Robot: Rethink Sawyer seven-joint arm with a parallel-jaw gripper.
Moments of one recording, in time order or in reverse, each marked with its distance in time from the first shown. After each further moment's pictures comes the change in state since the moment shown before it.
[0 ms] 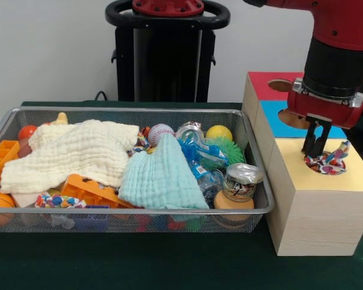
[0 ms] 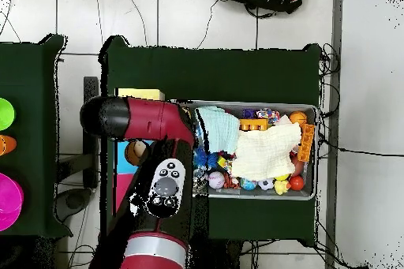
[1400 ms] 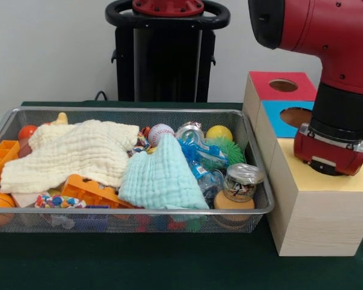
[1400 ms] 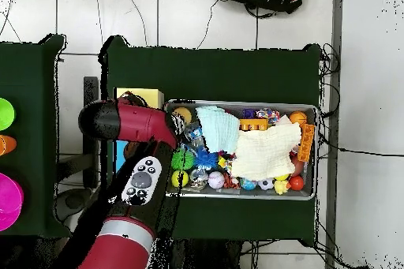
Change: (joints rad) arm 0.100 0.176 -0.116 -0.051 0.172 -0.272 0.067
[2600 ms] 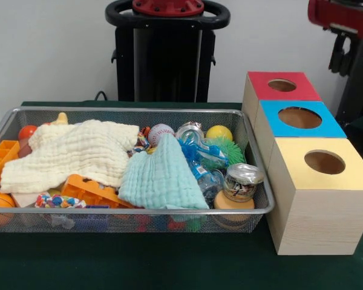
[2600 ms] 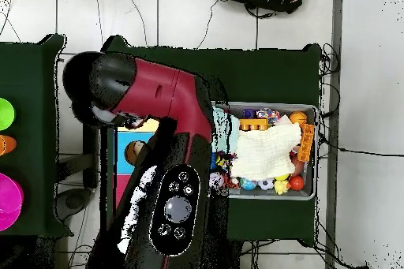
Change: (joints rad) arm -0.109 -0.277 -0.005 -0.118 -0.009 0.783 0.000
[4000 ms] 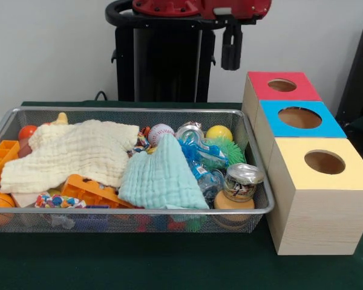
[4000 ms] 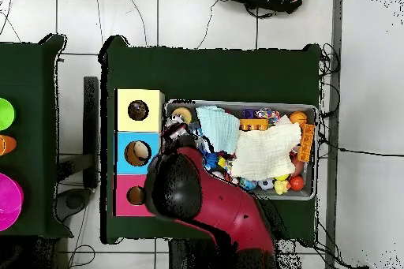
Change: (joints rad) arm -0.276 -0.433 0.266 0.834 -0.138 -1.041 -0.002
